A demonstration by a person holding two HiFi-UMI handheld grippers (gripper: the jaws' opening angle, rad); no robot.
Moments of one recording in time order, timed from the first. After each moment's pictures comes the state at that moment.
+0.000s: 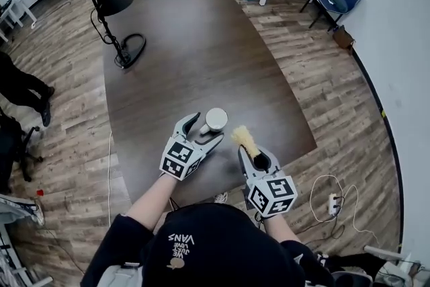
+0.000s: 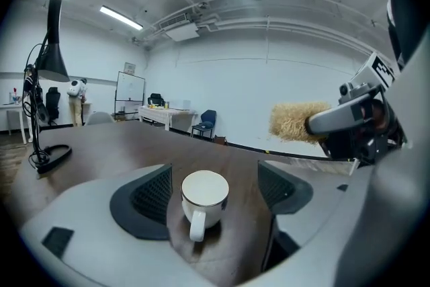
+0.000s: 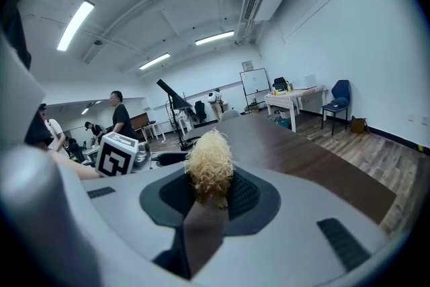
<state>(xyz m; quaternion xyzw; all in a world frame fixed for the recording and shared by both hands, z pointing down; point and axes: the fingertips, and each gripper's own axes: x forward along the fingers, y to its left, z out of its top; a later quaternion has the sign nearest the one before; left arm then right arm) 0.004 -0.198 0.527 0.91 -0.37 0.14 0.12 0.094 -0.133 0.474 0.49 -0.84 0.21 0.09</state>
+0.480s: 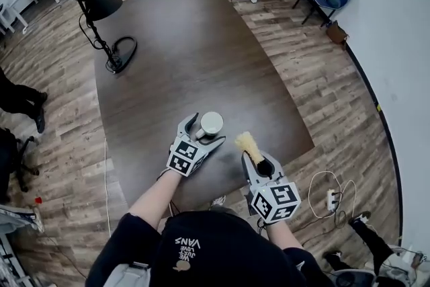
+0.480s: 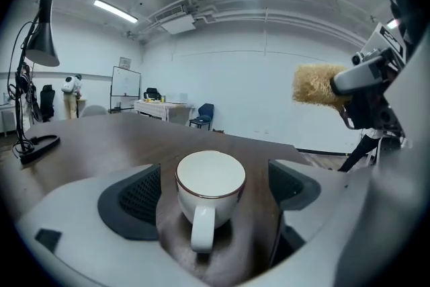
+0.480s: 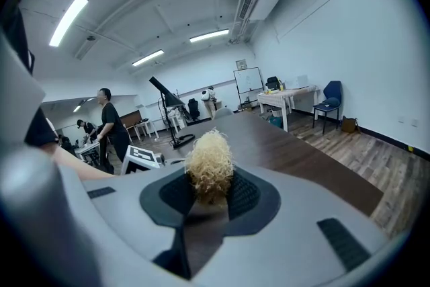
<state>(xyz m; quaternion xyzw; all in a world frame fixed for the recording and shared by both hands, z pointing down) 0.025 -0.223 0.582 0.91 -0.36 0.16 0.12 0.116 -0.129 0.476 0.51 -0.83 0.21 0.10</state>
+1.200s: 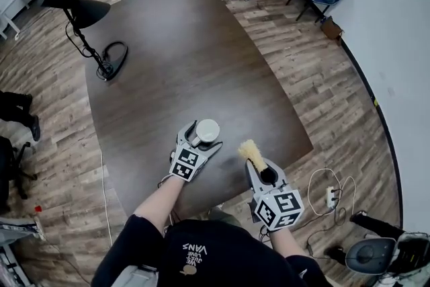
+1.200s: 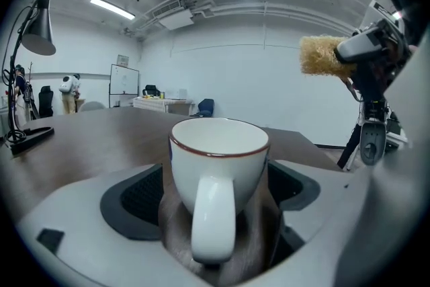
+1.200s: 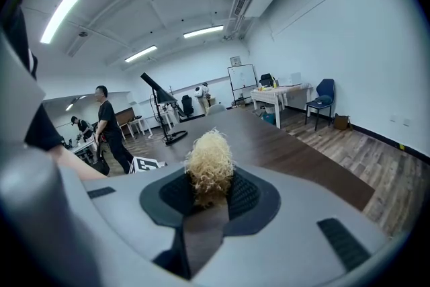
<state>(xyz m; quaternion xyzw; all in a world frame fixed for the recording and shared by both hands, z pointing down) 0.036 -0.234 0.637 0.91 -0.36 0.18 0.11 0.137 -0.130 0.489 0.53 -0.81 0.22 0.12</state>
